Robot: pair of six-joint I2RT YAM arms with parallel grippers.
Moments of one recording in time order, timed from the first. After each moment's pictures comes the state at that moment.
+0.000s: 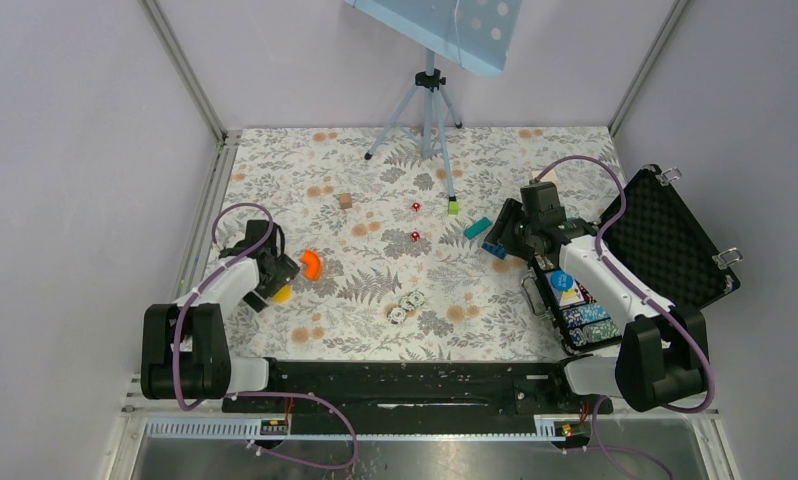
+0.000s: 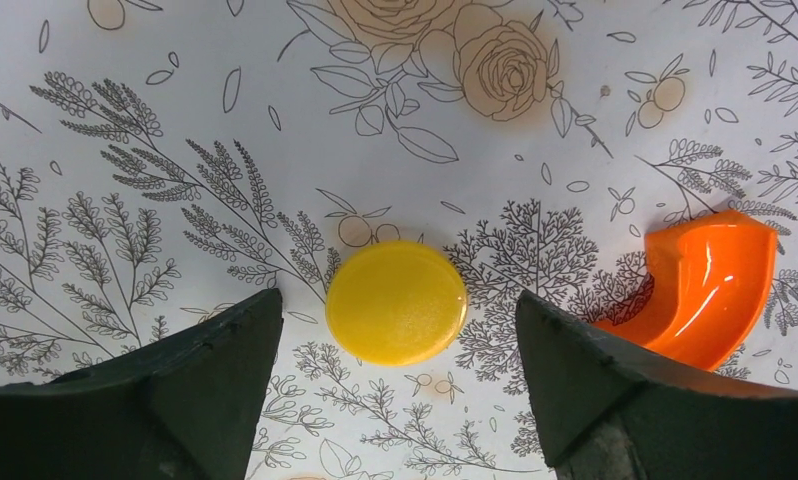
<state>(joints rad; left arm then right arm) 0.01 1.32 0.65 -0.55 -0.26 -0.86 0.28 1.32 0.90 -0.48 -0.05 0.68</state>
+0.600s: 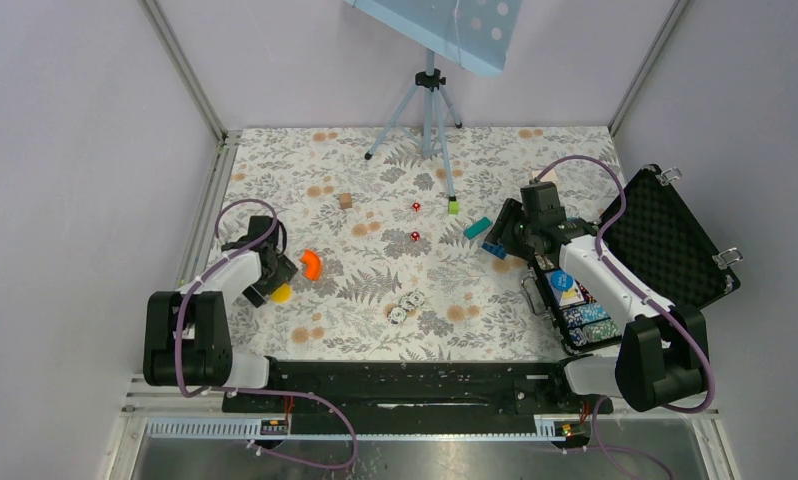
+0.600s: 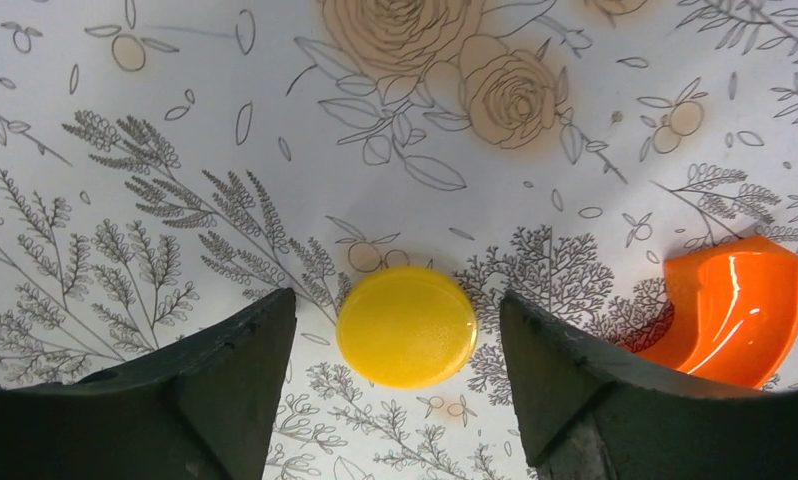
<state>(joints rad) 0.00 1.38 0.68 -0.56 -0.30 -0.83 0.28 1.32 0.90 -0.48 -0.05 0.68</state>
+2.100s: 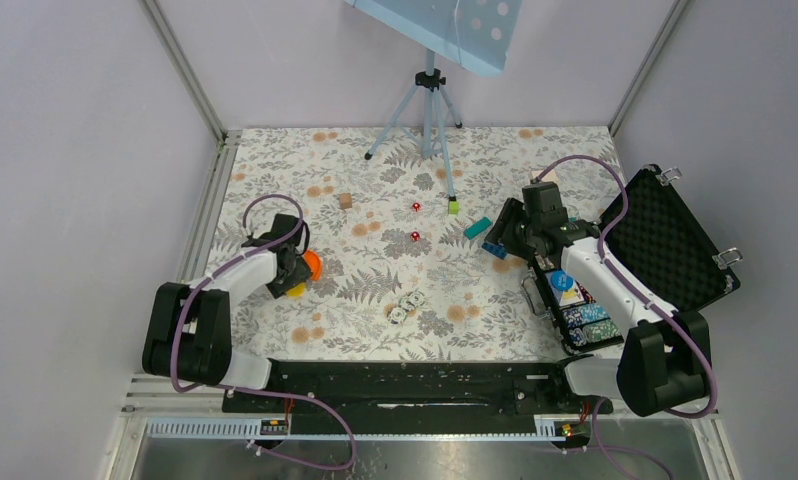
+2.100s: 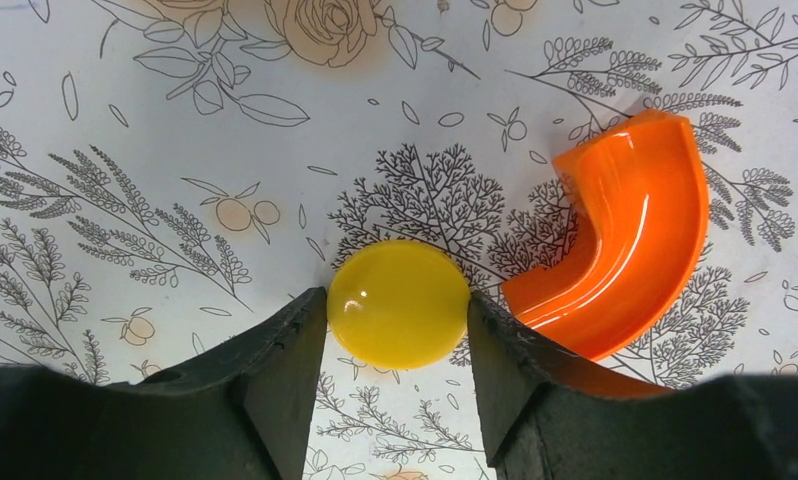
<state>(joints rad) -0.17 1.41 0.70 -0.53 -0.31 -0.79 0.28 1.29 0.90 -0.48 -0.06 0.68</state>
